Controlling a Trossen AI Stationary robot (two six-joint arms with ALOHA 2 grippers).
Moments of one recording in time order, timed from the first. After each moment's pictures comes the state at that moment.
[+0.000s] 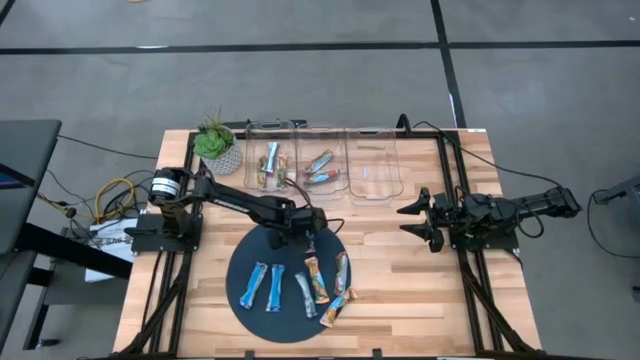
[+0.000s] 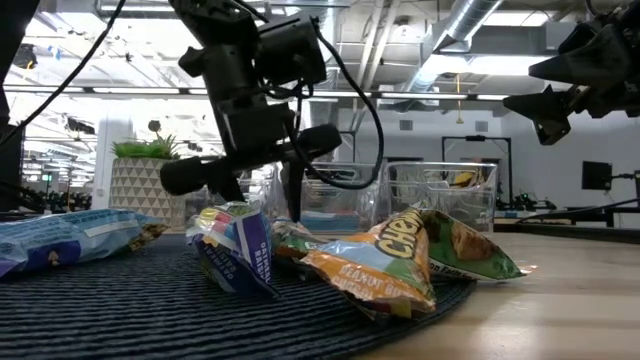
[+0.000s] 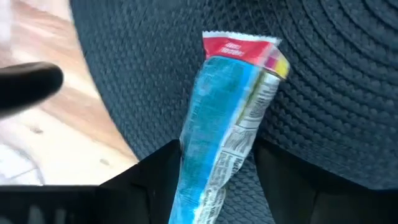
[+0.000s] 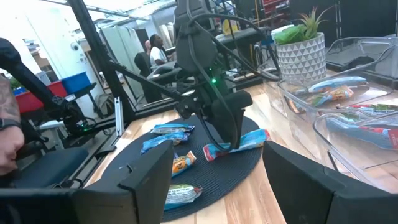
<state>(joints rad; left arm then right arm) -0.04 1.87 1.11 -0.41 -0.07 1.23 0.18 0.08 0.01 0.04 0.13 0.27</state>
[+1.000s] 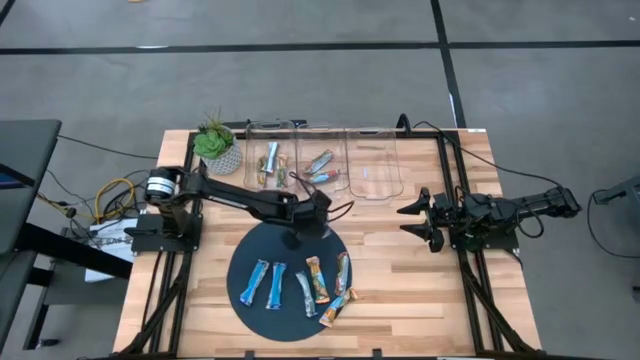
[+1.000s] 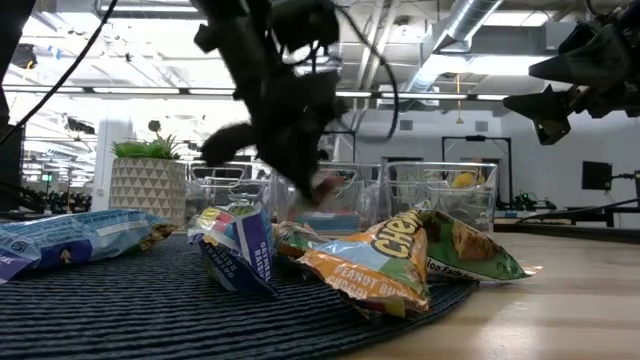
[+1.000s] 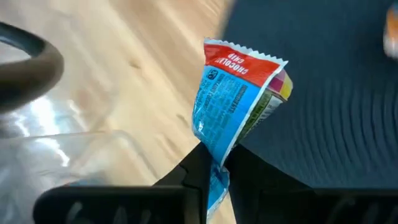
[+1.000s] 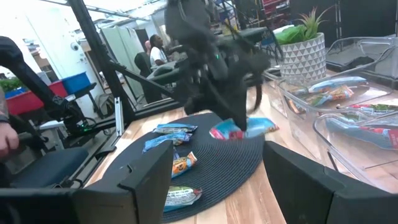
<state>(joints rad) -0.04 1.83 1.22 -0.41 -0.18 0.77 0.18 0.08 0.01 0.04 0.13 0.27</state>
